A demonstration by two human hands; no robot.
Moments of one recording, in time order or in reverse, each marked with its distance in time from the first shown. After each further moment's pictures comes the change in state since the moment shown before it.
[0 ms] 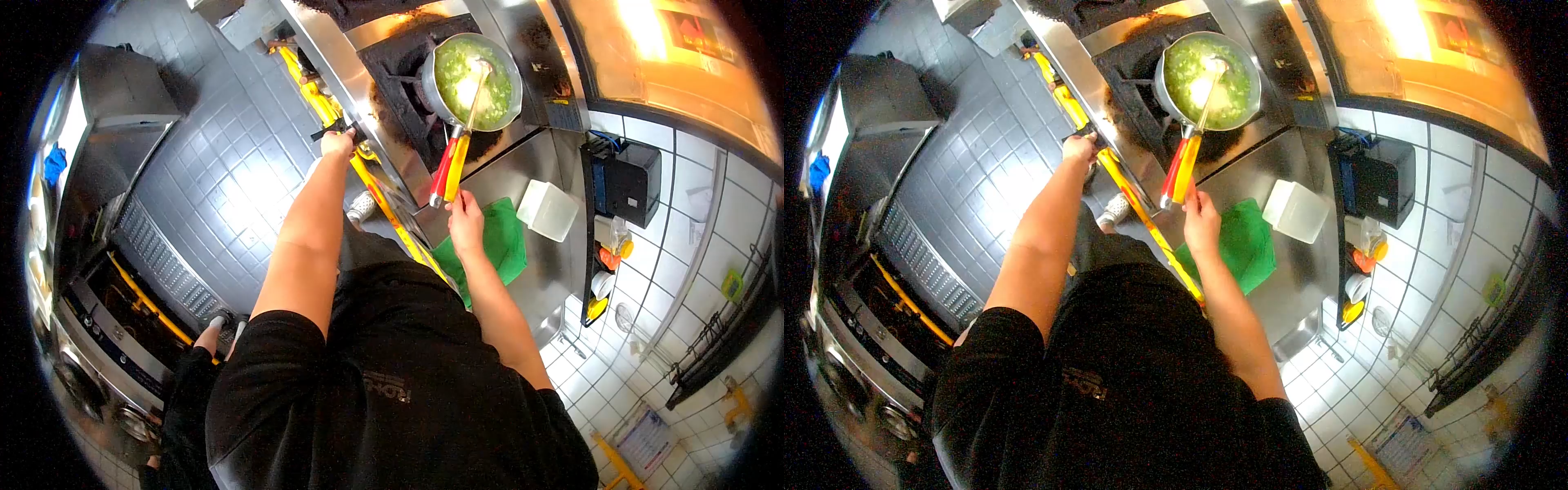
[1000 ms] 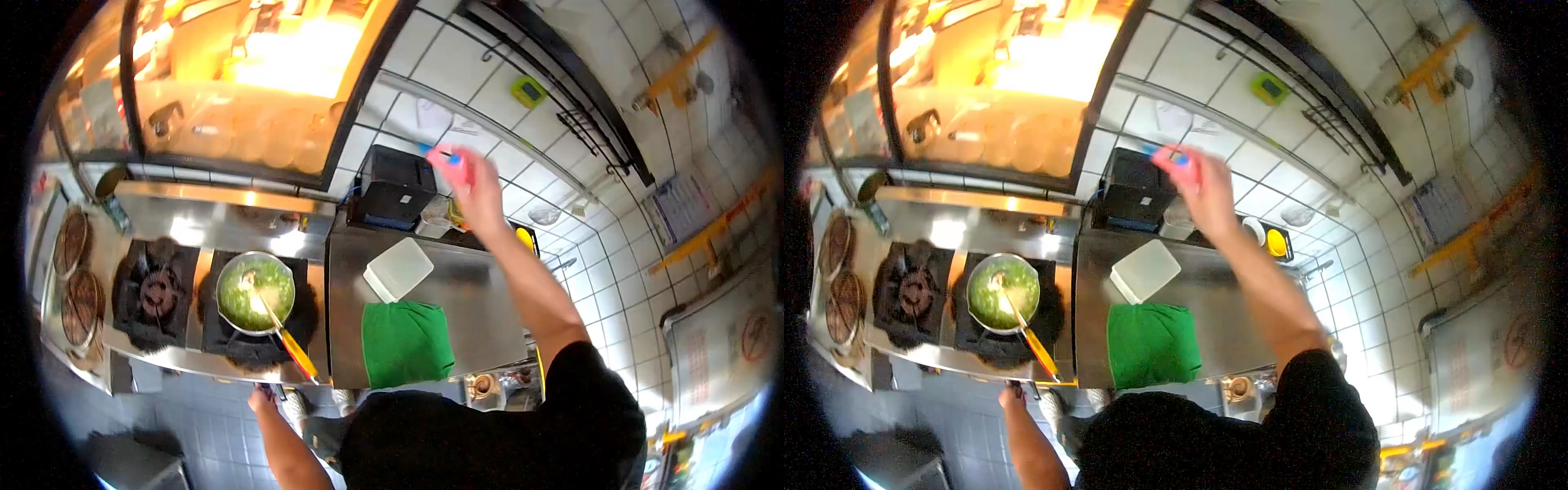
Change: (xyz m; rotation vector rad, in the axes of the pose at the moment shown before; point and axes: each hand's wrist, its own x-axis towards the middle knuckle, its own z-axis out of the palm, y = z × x) left_hand 0.053 -0.015 -0.010 -0.012 -0.211 -0.109; right_hand -0.045 -0.199 -0.382 -0.591 1.022 -0.734
